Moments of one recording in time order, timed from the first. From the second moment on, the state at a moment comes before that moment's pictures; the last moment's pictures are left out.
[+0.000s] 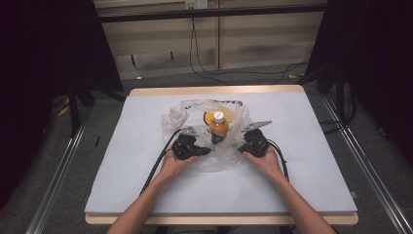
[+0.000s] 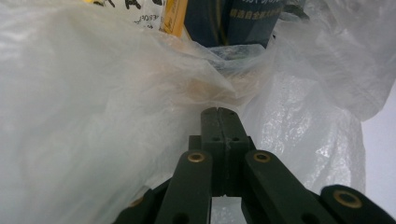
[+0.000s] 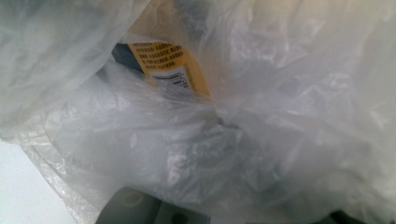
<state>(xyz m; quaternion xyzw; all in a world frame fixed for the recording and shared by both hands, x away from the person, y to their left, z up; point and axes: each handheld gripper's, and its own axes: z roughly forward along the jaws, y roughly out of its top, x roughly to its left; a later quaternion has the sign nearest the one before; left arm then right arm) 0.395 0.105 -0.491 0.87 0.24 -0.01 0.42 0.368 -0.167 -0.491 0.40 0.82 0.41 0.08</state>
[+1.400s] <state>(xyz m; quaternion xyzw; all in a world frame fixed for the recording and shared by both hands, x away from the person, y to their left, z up) 0.373 0.135 -0.411 0.81 0.22 0.05 0.54 0.347 -0.215 -0.376 0.36 0.73 0.55 0.16</state>
